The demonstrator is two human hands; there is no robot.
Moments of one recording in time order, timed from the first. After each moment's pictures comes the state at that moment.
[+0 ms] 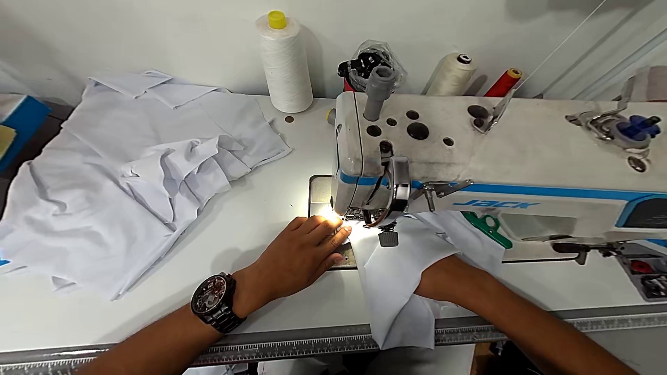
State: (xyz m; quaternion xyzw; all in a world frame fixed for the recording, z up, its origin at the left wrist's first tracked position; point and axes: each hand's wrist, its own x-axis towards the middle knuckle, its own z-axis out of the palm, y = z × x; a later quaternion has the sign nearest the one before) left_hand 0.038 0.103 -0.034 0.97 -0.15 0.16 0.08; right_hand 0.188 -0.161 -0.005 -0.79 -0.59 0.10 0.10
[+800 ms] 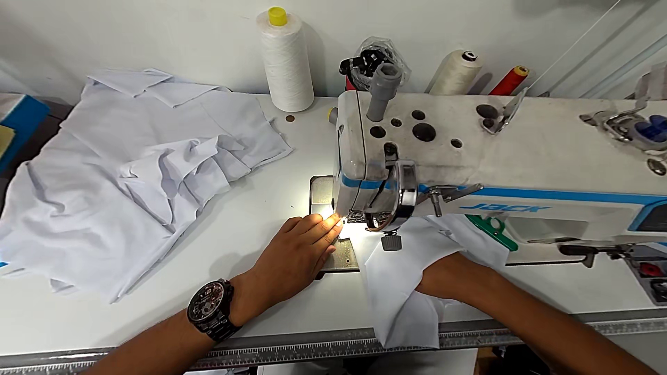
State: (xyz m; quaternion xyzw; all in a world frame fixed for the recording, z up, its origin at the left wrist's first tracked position) left_hand 0.034 0.102 -0.035 0.98 -0.10 0.18 0.07; right_hand 0.198 -0.159 -0.010 -0.77 -0.63 0.05 0.10
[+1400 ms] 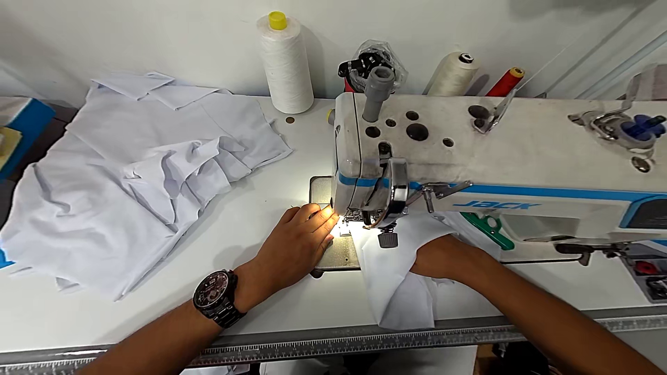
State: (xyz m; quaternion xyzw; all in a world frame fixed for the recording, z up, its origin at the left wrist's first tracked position) left_hand 0.047 0.106 -0.030 0.98 -0.08 0.18 0.05; right_hand 0.214 -0.149 -0.004 -0.76 -0.64 0.04 0.08
